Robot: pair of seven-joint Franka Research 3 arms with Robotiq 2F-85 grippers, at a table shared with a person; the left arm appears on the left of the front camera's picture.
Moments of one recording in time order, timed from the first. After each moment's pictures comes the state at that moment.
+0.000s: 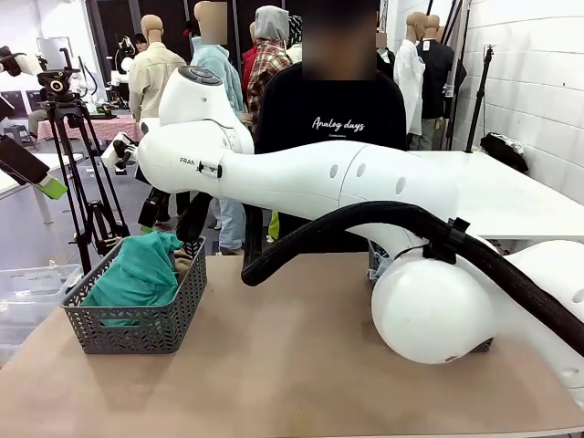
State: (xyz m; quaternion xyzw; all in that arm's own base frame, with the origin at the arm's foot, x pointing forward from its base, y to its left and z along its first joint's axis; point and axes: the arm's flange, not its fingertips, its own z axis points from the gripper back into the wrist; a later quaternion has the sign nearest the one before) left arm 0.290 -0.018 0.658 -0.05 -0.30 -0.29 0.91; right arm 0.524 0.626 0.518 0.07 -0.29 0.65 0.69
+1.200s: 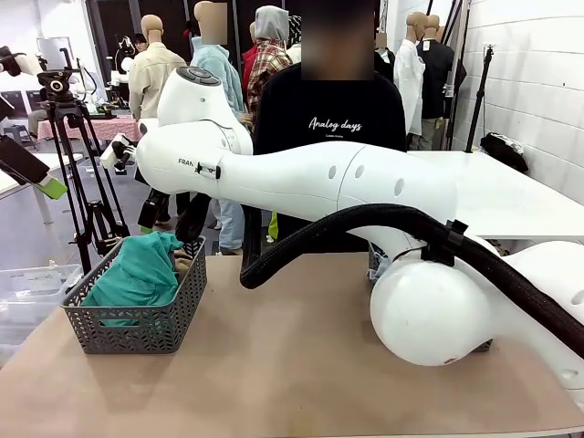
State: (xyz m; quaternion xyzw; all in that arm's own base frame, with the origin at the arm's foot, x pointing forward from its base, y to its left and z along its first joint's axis) left arm 0.290 -0.018 0.658 -0.05 -0.30 -0.29 0.91; right arm 0.521 0.628 0.518 0.07 -0.29 0.66 0.69
